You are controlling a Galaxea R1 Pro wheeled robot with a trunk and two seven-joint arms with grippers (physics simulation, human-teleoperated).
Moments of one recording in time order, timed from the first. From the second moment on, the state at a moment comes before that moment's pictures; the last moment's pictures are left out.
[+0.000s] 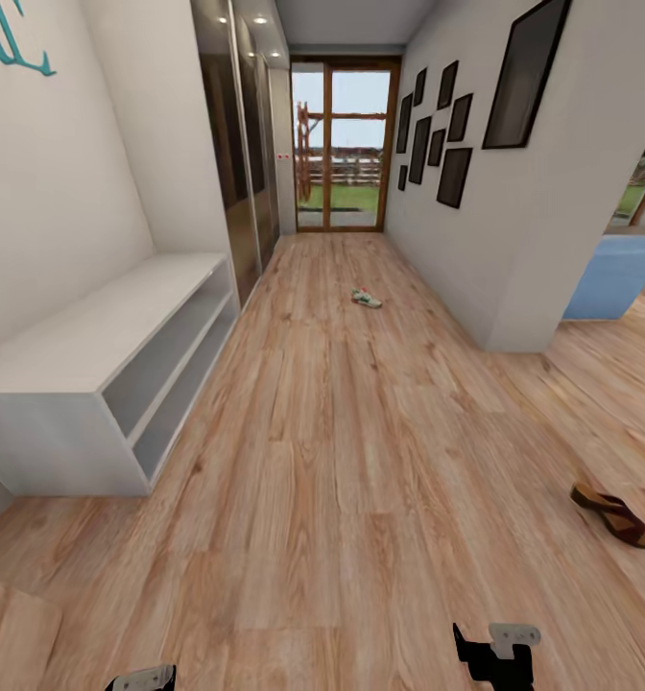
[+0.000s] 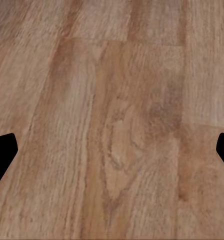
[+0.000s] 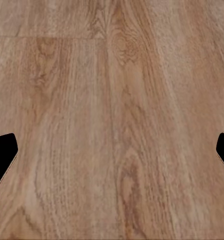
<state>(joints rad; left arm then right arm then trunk) -0.25 0.08 0.20 -0.26 -0.02 -0.52 0.00 -0.45 -0.11 -0.29 -0.04 0.24 -0.59 0.03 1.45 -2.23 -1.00</state>
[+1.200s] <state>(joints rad) -0.25 0.08 0.20 -0.26 -0.02 -0.52 0.00 -0.45 -0.11 -0.29 -0.04 0.24 -0.59 0.03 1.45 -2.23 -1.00</state>
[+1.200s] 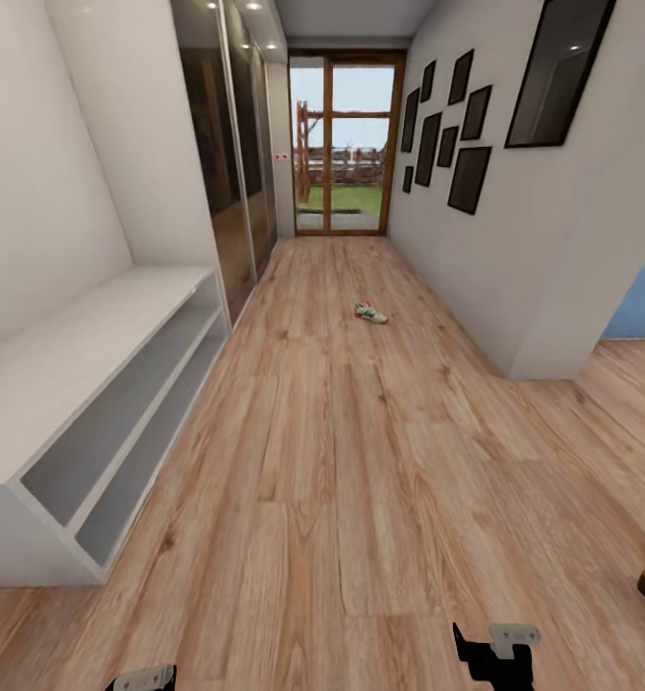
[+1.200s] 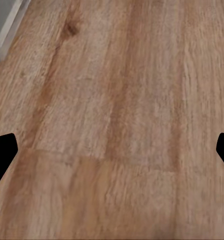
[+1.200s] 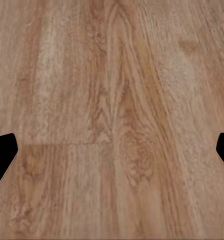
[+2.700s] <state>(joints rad) -0.25 0.08 0.20 -0.26 -0.02 -0.52 0.00 -0.45 -0.11 -0.29 -0.04 0.24 -0.59 0.03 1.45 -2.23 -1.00</state>
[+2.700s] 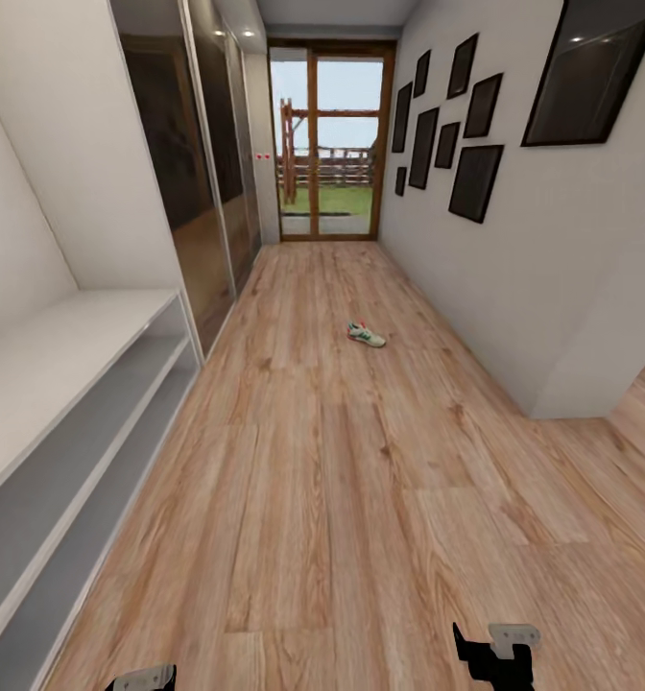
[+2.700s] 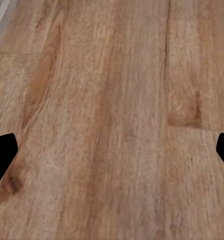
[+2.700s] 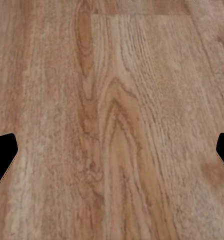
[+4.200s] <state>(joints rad) -0.25 0.08 0.20 -0.26 -0.02 -0.52 0.00 -0.45 -0.11 -0.29 -0.04 0.24 -0.59 0.03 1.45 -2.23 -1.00</state>
